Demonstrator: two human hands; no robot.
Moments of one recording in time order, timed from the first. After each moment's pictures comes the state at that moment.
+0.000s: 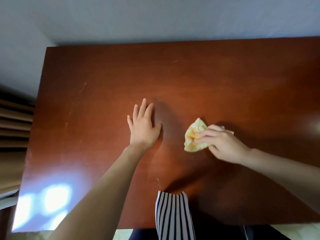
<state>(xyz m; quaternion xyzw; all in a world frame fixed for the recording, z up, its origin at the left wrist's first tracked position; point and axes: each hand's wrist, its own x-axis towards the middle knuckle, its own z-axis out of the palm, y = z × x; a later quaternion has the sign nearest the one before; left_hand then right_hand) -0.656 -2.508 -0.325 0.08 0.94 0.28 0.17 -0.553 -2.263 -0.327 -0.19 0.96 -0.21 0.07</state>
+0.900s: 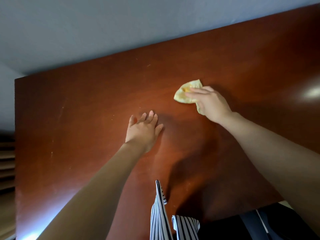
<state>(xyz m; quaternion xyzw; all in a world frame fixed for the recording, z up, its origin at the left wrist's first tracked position) -0.674 -2.477 -0.315 0.34 0.90 -0.07 0.26 -0.619 -2.235 -0.335 0.11 0.97 -0.21 0.03</state>
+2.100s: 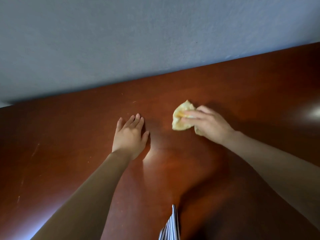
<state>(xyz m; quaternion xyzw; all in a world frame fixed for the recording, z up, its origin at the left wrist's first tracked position) -0.757 -2.401 -0.326 0.28 0.95 -0.01 0.15 -0.667 -2.143 -0.334 -0.15 0.97 -0.16 -0.04</state>
